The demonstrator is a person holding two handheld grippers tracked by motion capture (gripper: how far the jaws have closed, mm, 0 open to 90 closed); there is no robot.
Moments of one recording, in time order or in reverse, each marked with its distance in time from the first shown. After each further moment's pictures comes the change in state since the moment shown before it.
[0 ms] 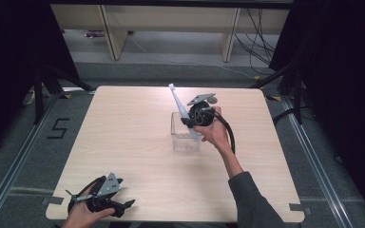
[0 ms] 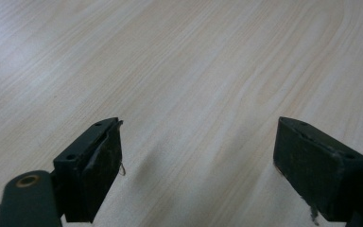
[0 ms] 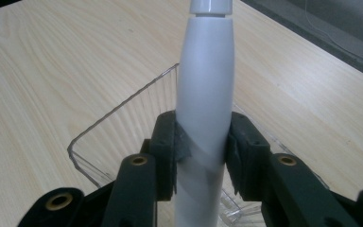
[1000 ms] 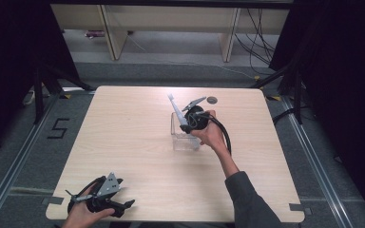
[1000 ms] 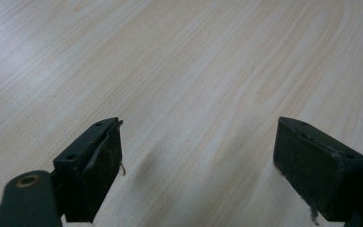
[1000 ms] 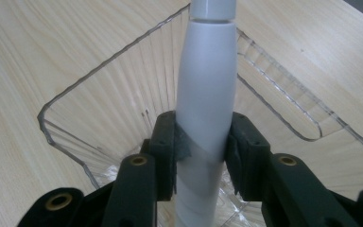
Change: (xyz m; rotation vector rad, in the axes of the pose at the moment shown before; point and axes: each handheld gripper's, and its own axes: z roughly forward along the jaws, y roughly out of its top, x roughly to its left) left arm 0.000 0.000 0.000 0.002 0.002 0.003; right arm 0.004 -0.007 0.022 0.157 0.009 -0.015
